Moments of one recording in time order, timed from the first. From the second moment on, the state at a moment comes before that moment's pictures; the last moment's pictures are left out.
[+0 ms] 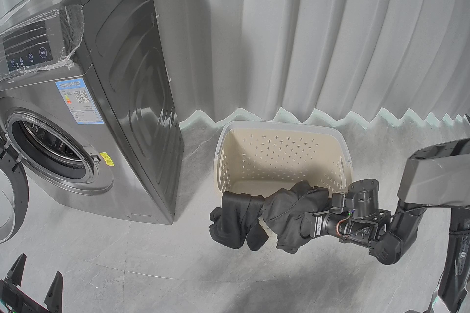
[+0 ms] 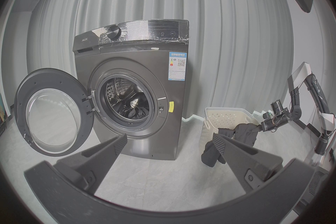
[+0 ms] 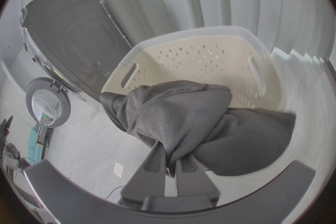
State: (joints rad) left arm 0.00 0.02 -0.02 0.00 0.00 -0.04; right arm 0.45 2.24 -0.50 -1.22 0.02 0.28
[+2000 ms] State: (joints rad) left arm 0.00 0.02 -0.02 0.00 0.00 -0.03; right arm 0.68 1.61 -0.34 -1.37 -0.30 0.16
